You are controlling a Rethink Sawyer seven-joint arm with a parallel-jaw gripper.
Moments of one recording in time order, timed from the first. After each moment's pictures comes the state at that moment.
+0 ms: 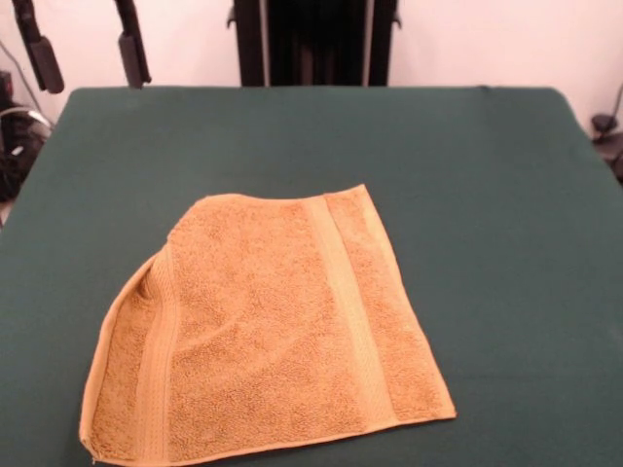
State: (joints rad) arm -0.42 -0.63 0.06 1.11 -0.02 1.07 1.24
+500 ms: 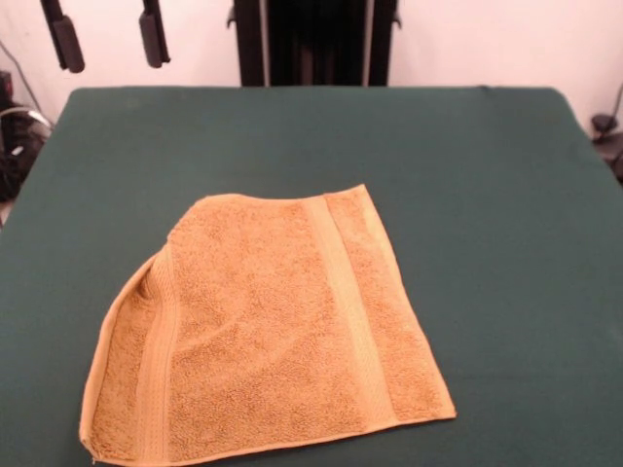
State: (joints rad) arm -0.42 -0.69 0.06 1.21 -0.01 1.01 1.24
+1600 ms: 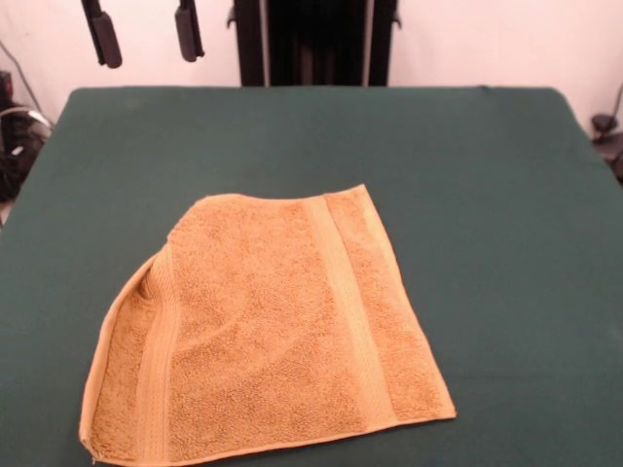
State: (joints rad) arm -0.41 -0.72 0.06 1.28 0.01 0.99 1.24
